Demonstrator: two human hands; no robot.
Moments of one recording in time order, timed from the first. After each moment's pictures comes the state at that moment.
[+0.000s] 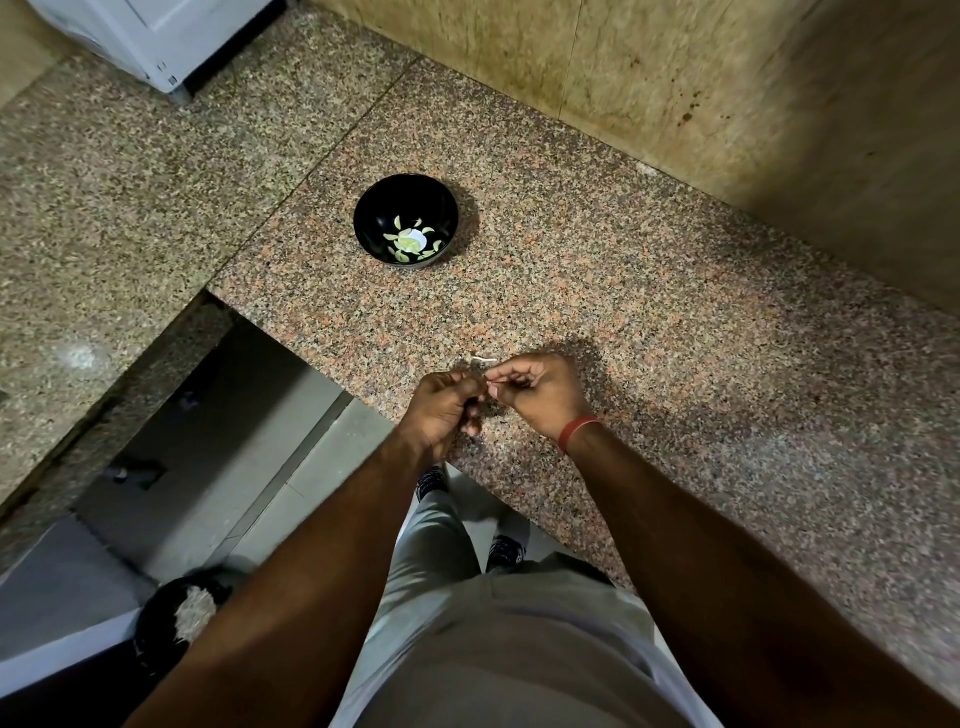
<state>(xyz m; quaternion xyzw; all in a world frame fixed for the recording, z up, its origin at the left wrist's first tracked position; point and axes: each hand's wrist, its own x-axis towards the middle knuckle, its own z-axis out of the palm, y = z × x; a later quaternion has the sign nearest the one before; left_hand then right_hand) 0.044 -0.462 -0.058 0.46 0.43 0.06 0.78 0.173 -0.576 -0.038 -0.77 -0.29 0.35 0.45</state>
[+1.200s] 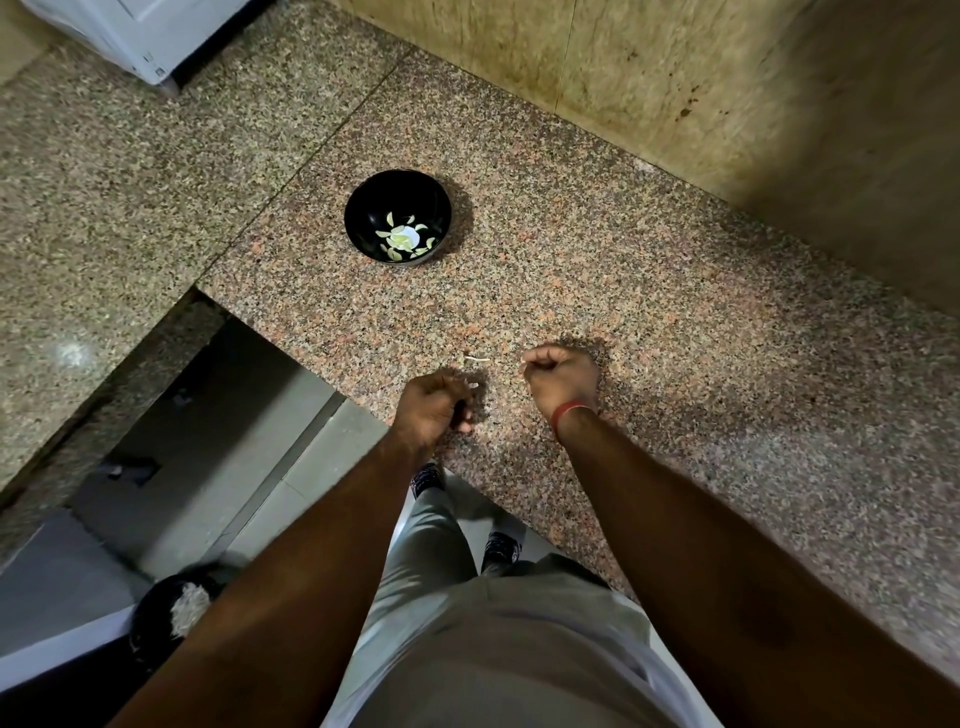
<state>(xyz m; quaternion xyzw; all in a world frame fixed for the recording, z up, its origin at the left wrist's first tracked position) 0.046 -0.458 -0.080 0.45 0.52 0.07 0.72 0.193 -0.570 -0.062 -0.82 -0.04 0.30 0.48</state>
